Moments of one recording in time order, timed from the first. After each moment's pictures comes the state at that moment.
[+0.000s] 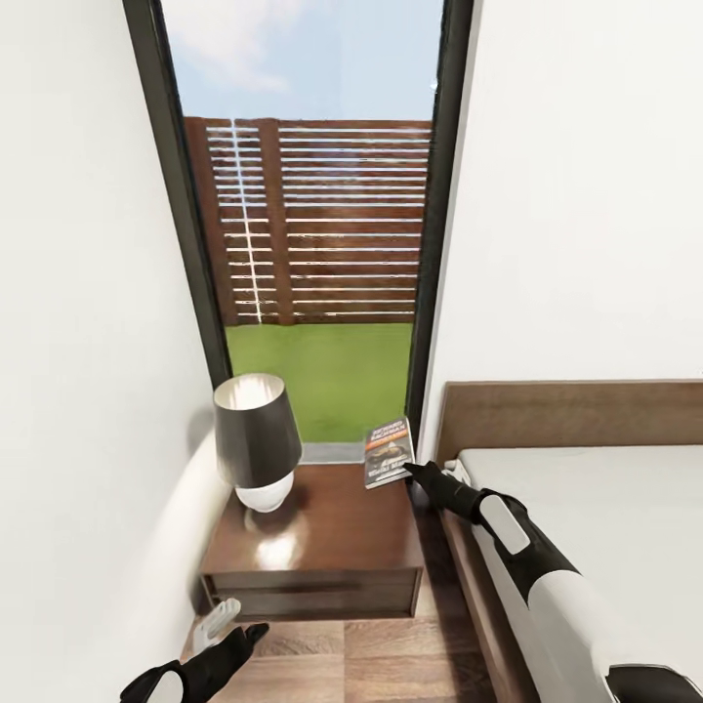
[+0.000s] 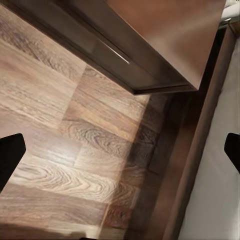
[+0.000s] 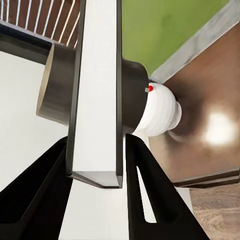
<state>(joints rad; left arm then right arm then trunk) -0.22 0.05 0.02 -0.80 0.74 0.45 -0.09 -0.75 -0.03 0.01 -0.59 -0.90 0.52 0.32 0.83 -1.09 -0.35</state>
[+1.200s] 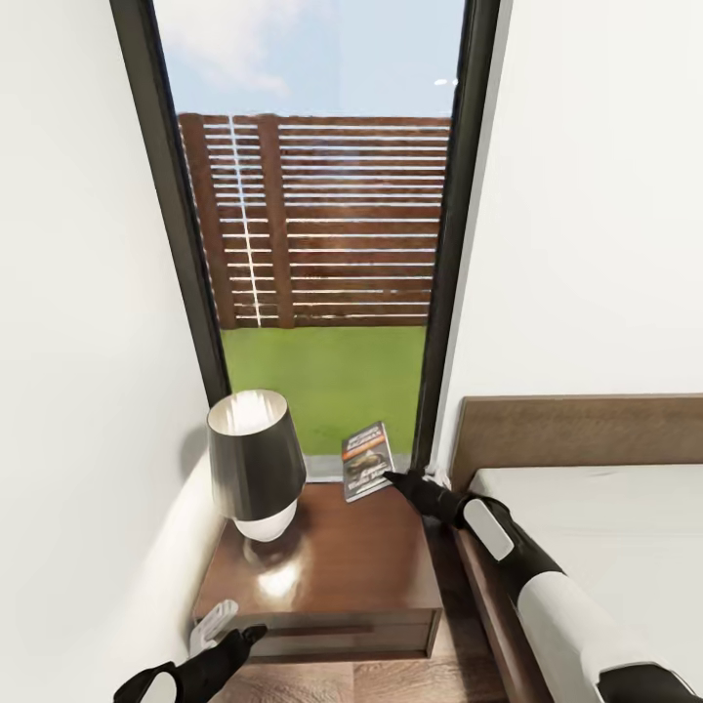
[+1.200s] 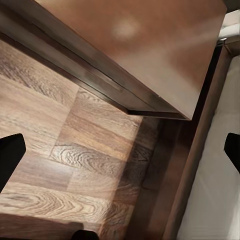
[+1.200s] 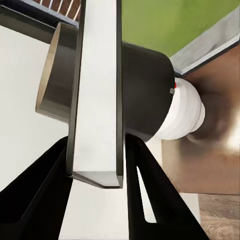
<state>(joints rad) -0.22 0.06 0.03 -0.82 0.76 0.50 -0.10 -0.75 -0.01 0.14 -0.58 -0.90 0.53 0.38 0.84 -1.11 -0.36</state>
